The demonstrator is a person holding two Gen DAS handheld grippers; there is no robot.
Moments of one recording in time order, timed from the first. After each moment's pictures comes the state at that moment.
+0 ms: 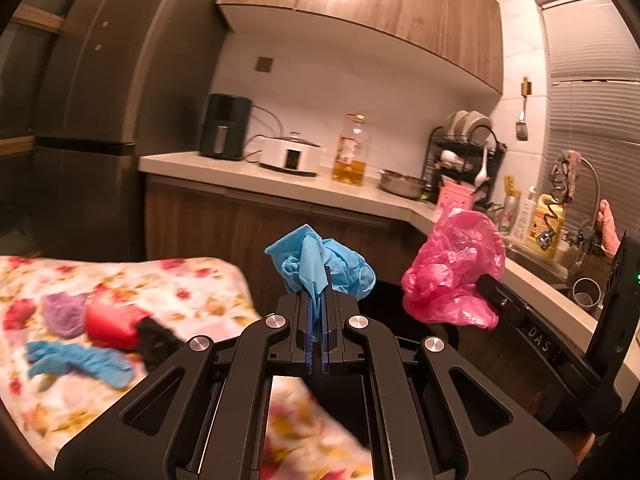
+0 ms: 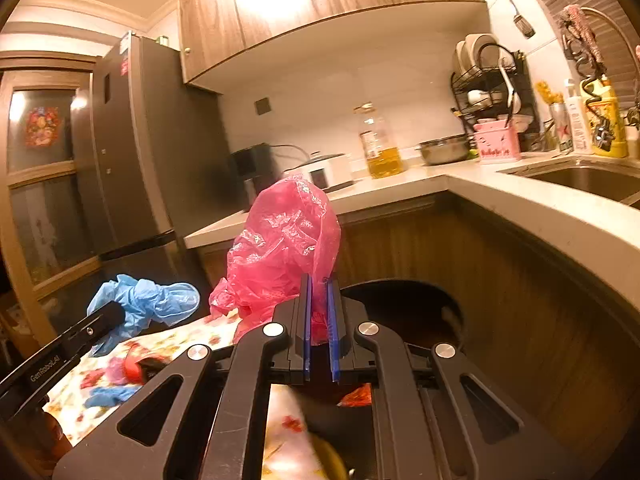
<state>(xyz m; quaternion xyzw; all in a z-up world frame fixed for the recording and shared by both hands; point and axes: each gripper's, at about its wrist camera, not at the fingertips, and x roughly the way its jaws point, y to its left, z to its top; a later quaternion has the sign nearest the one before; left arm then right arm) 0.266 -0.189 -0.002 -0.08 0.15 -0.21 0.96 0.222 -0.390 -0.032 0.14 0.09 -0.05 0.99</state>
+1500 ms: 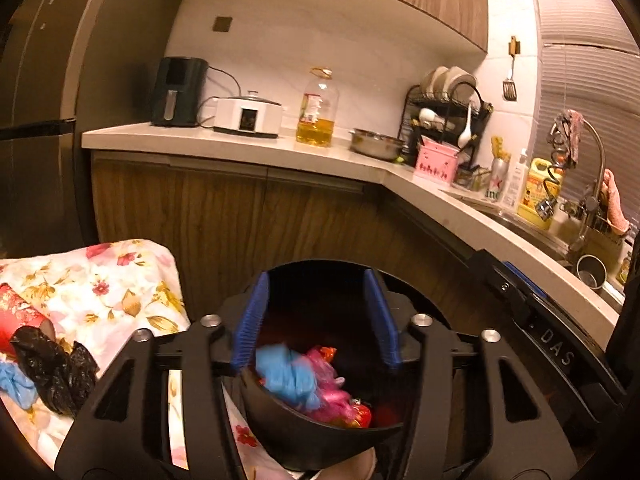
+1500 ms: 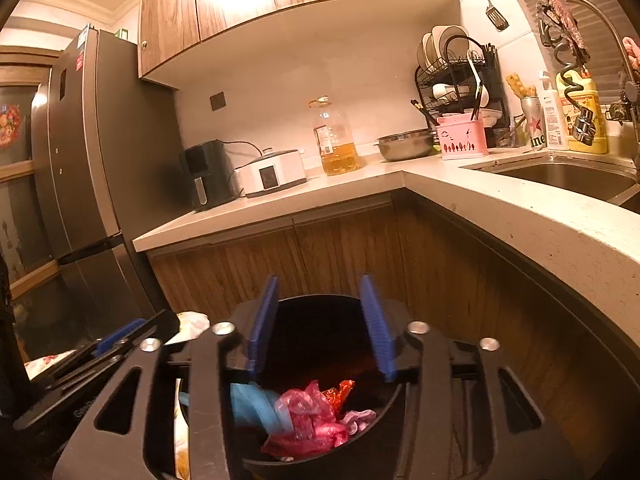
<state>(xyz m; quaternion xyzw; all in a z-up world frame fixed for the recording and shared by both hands) 0.343 -0.284 -0.039 -0.05 0.20 -0.26 0.94 0.258 -0.436 -0.049 0.14 0.10 -0.10 0.98</state>
